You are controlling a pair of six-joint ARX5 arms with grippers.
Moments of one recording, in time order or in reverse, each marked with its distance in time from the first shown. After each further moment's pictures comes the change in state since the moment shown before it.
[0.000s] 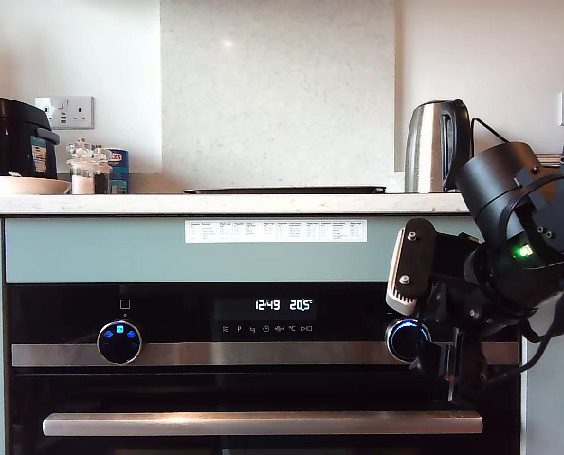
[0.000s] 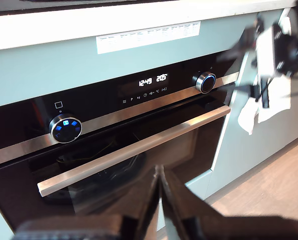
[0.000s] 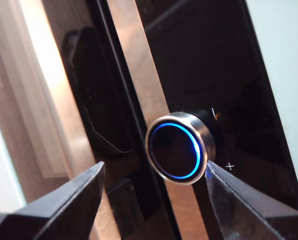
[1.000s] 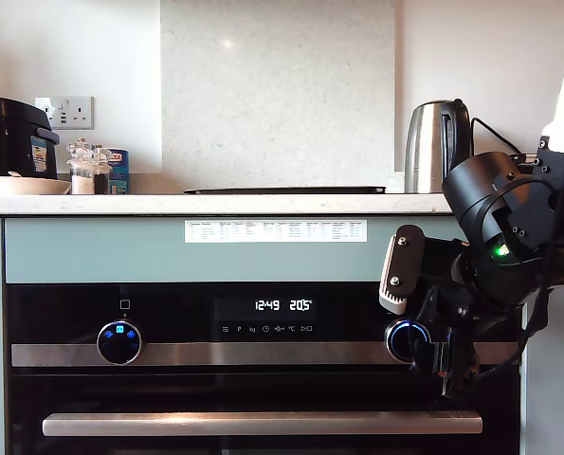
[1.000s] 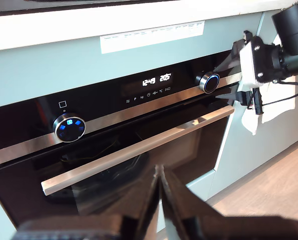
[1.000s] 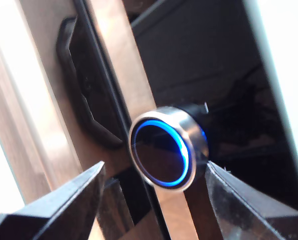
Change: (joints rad) left arm 0.000 0.000 0.000 0.000 -0.010 0.000; right arm -0.033 0.049 0.110 -0.117 0.019 0.000
